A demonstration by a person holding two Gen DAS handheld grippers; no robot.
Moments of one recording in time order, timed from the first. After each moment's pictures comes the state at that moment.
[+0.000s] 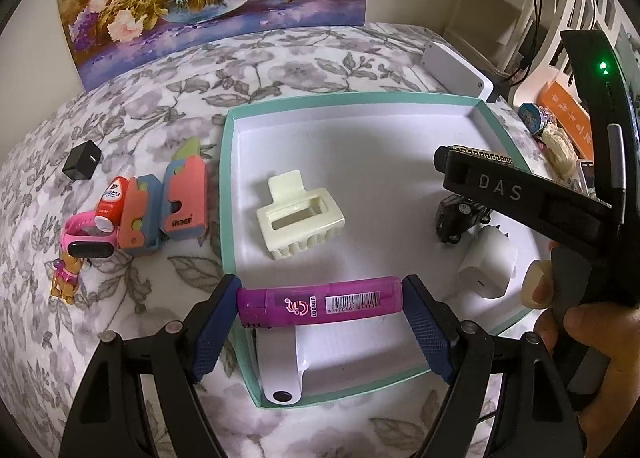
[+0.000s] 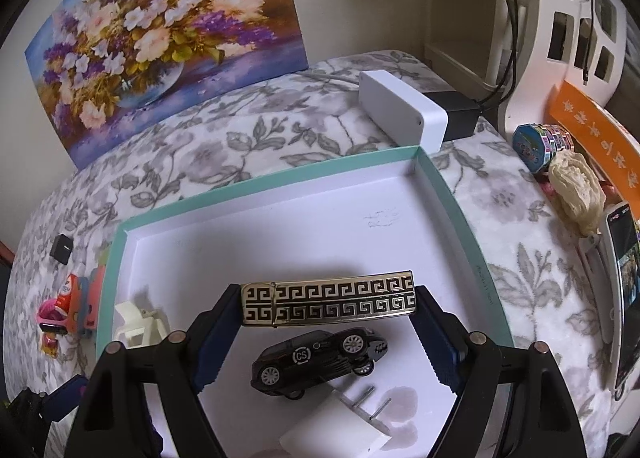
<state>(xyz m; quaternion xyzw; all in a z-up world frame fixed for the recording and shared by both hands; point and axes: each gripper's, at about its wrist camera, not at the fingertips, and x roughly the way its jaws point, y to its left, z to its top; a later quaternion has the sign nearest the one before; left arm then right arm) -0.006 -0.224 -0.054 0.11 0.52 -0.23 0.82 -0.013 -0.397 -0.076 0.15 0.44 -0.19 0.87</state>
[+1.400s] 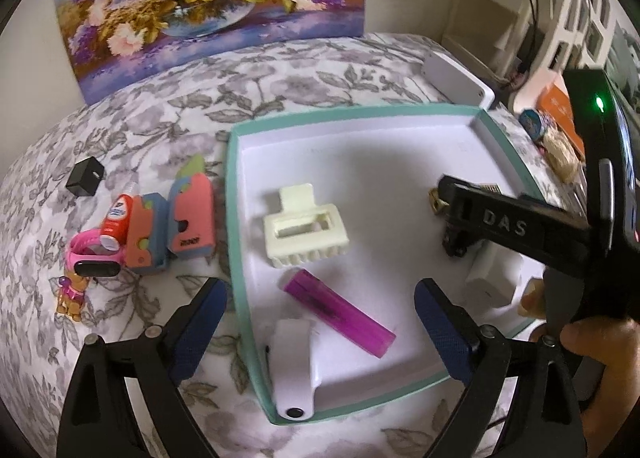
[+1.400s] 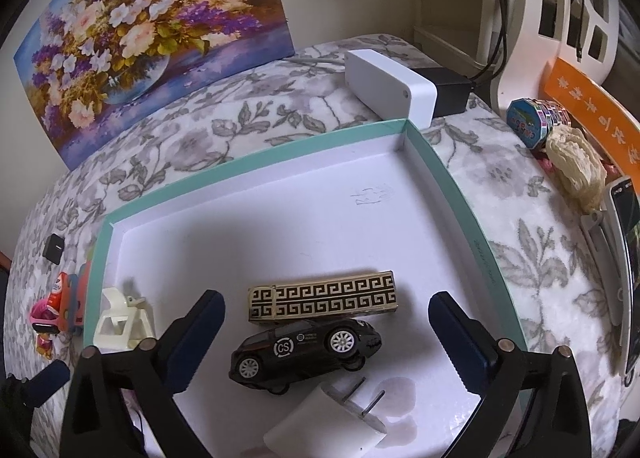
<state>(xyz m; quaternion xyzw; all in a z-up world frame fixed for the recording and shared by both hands) 0.001 -0.220 -0.051 0.11 0.50 -0.23 0.83 -0.017 -0.402 -0.090 0.17 0.45 -0.20 0.85</state>
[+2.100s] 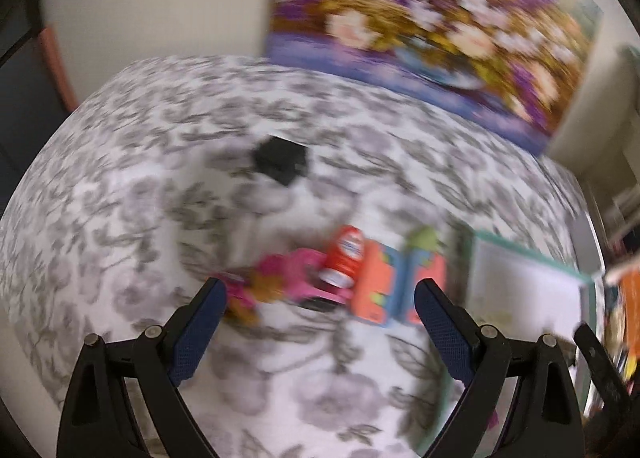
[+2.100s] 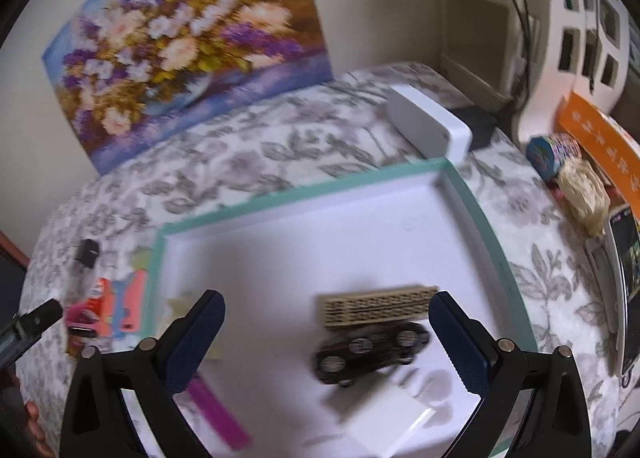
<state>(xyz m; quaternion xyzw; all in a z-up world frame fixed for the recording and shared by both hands) 0.080 -0.055 -0.015 -0.06 0.49 0.01 0.87 -0.012 -0.363 -0.050 0.16 0.42 -0.17 0.88</state>
